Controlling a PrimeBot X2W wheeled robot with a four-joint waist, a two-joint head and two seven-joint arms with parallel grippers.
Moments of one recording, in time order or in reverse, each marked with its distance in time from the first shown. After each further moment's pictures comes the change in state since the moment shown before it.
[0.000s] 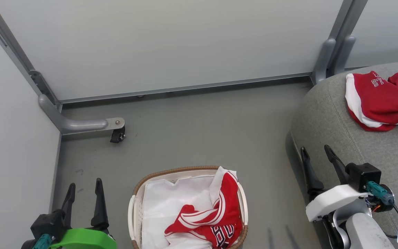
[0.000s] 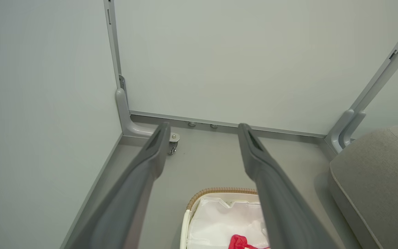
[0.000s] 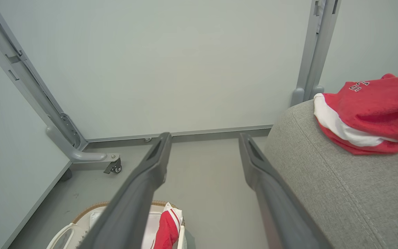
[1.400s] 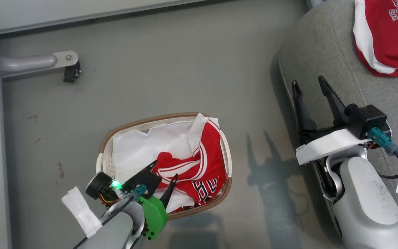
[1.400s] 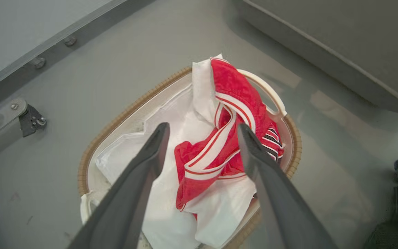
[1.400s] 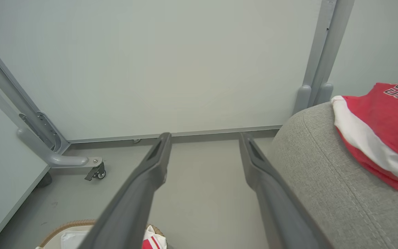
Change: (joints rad) left arm -0.478 0.126 -0.736 0.490 0.028 0.000 0.028; right arm -0.227 -0.001 0.046 -0.088 0.004 0.000 0.000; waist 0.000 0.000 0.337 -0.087
